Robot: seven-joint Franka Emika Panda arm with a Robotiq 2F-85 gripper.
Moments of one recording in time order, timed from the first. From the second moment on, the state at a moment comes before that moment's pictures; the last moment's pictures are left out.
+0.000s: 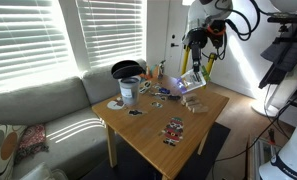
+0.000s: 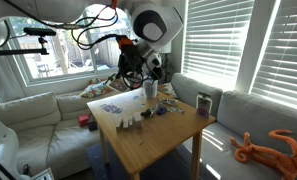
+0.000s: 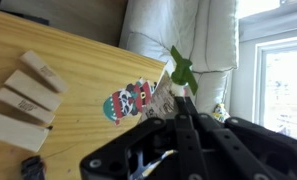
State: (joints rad) arm -0.12 -0.02 -0.14 -1.76 0.65 1.20 -0.23
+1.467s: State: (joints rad) arm -0.05 0.10 -0.05 -1.83 0.74 1.23 0.29
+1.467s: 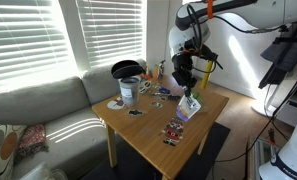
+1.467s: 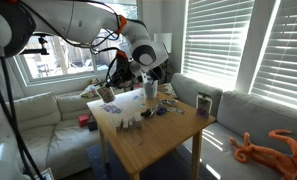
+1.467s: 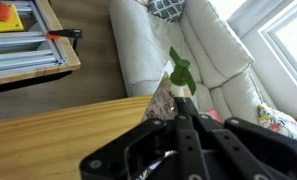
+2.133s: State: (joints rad) arm 0.02 0.11 0.00 -1.94 0.91 1.39 0.57
